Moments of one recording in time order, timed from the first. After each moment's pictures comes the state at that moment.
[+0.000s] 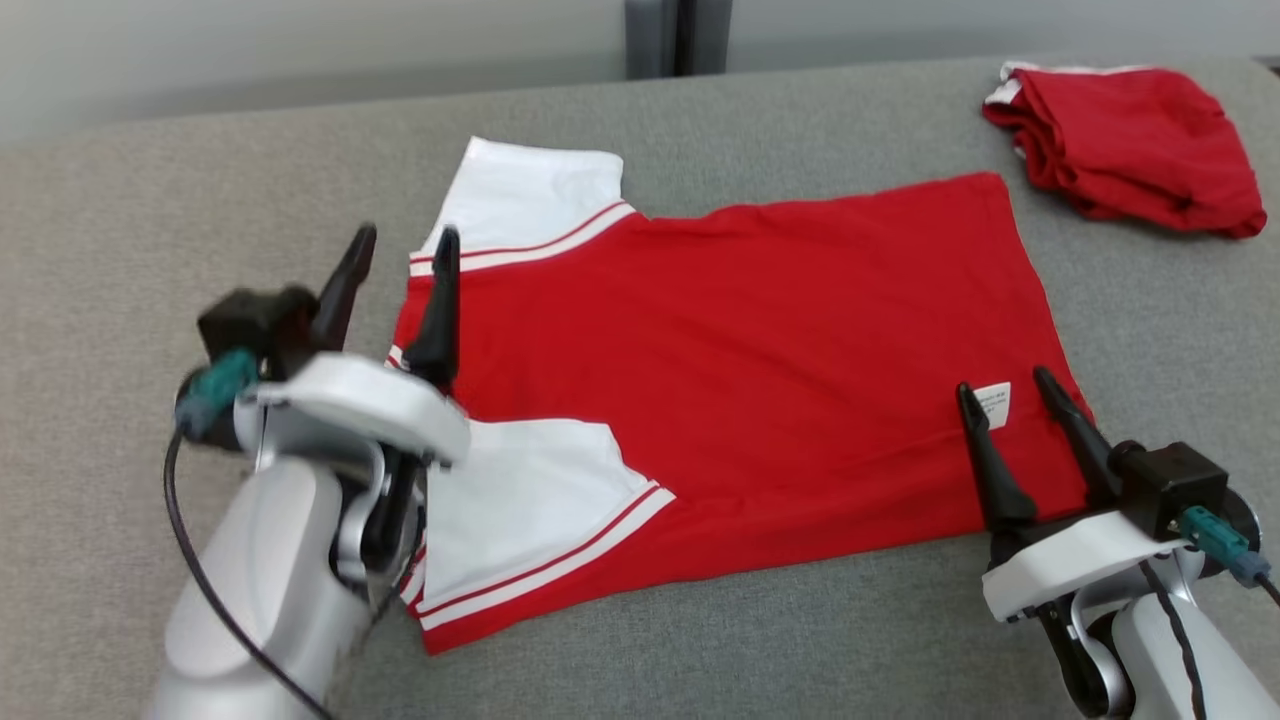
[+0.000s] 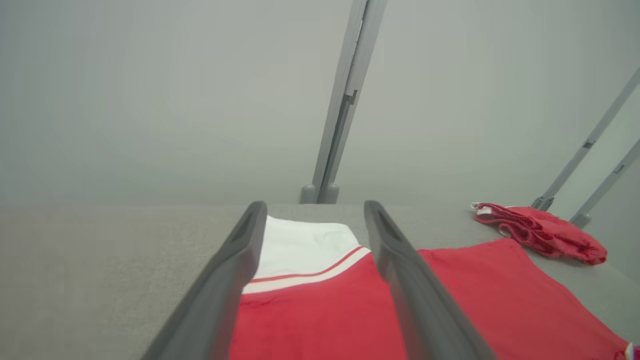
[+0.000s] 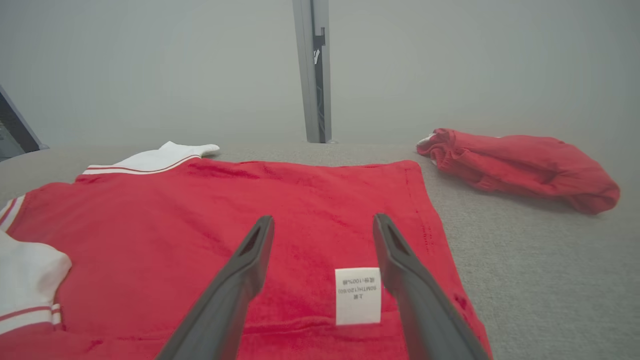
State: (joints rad) left arm -0.45 0.12 -0.26 0.28 -0.47 0.04 -0.09; right arm -0.26 -0.19 0.24 0.34 0.31 0.13 -0.26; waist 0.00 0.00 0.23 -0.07
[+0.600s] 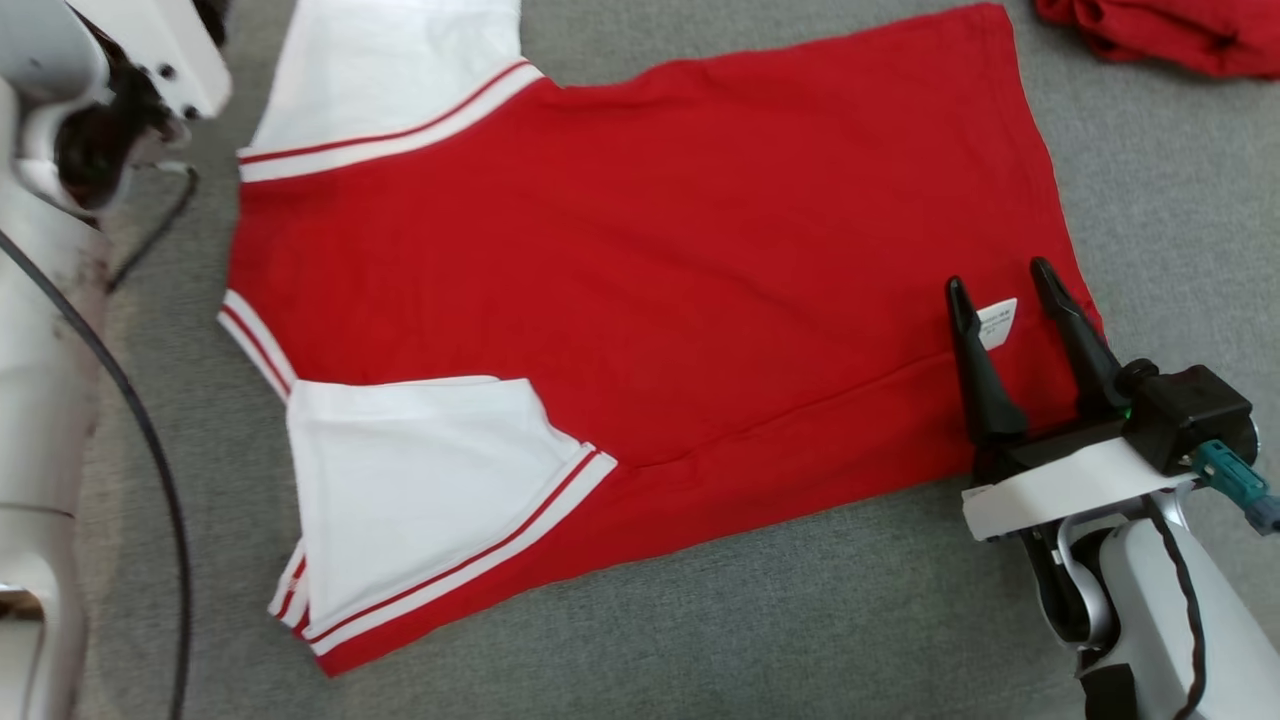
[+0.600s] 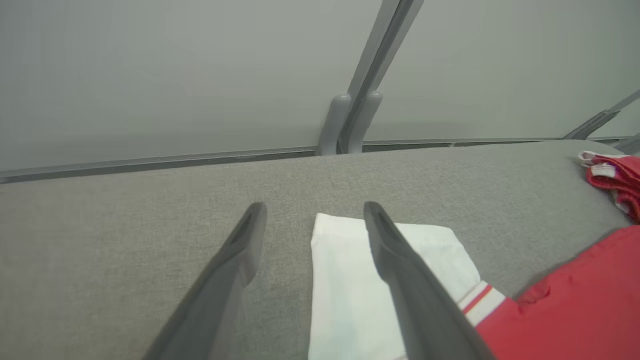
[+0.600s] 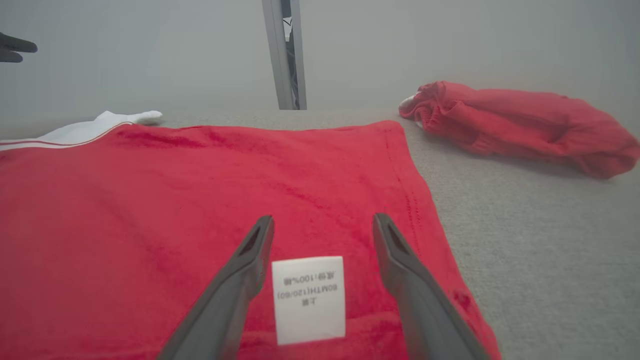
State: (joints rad) left arm -1.14 0.29 -0.24 0.75 -0.58 -0.10 0.40; right arm -0.36 -0.15 0.21 0.24 0.28 0.13 -0.26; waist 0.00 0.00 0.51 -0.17
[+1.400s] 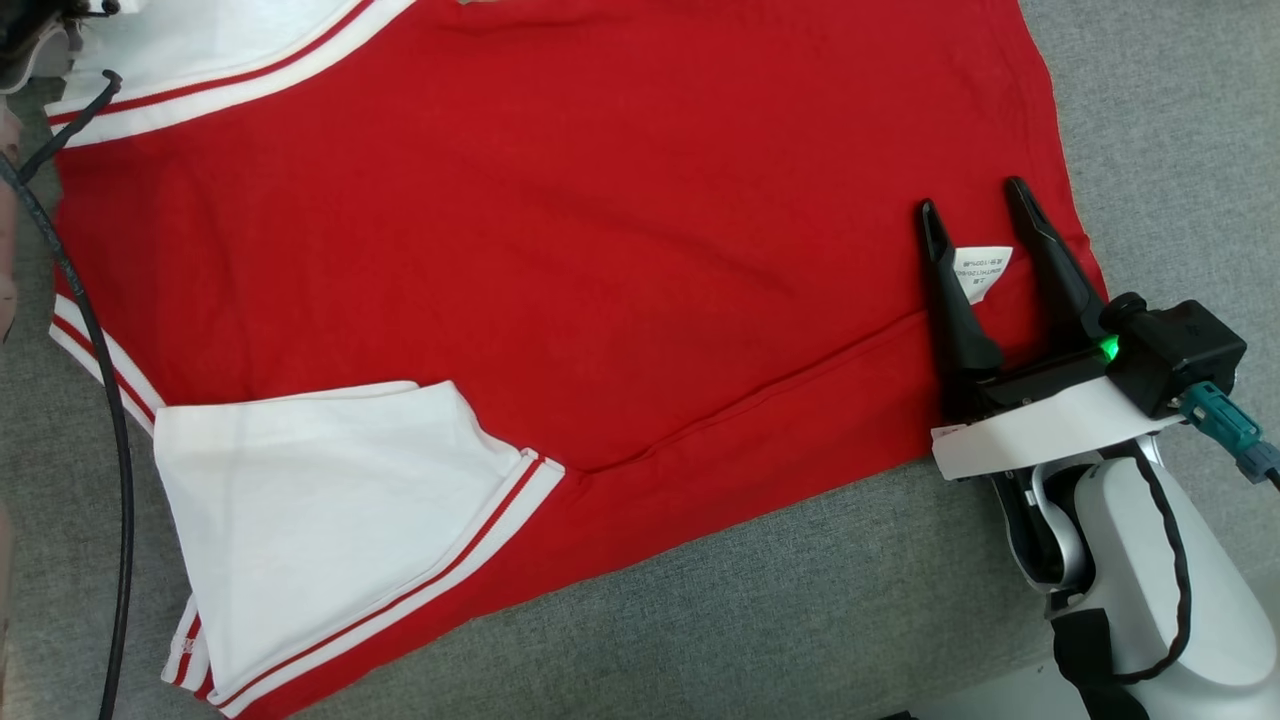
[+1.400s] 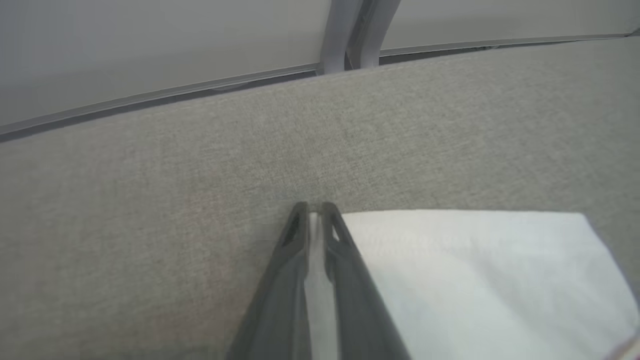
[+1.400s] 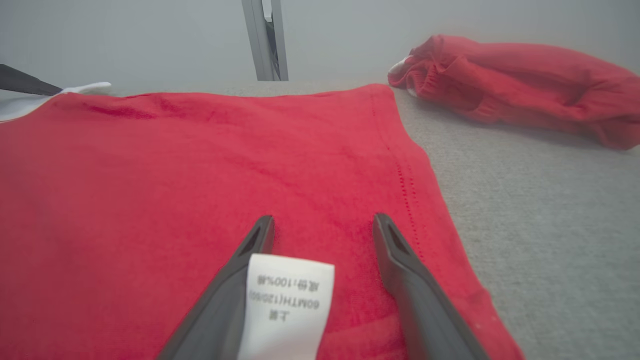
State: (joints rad) left arm -1.36 0.33 -0.34 0.91 -0.52 -0.09 0.58; right arm -0.47 -0.11 0.24 0.23 0.28 0.13 -0.26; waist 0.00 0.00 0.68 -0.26
